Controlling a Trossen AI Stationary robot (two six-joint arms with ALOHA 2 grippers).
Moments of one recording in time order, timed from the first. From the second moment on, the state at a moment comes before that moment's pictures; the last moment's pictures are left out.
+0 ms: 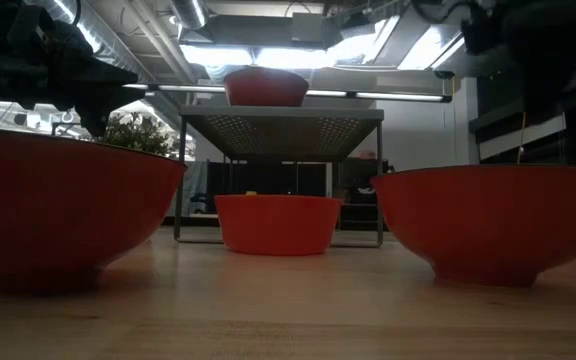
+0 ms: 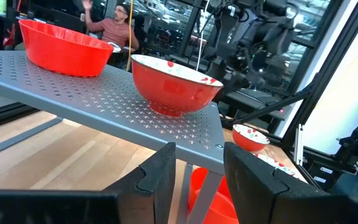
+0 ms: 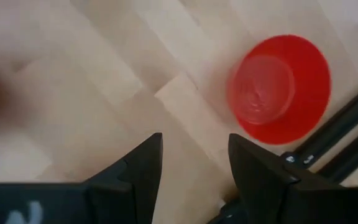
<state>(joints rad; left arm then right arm) 0.30 0.02 0.01 0.05 0.18 -0.34 0.30 1.24 1.08 -1.36 0.27 1.01</state>
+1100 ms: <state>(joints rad) 0.30 0.02 0.01 0.05 0.18 -0.34 -0.02 1.26 0.67 -0.93 0.21 0.88</state>
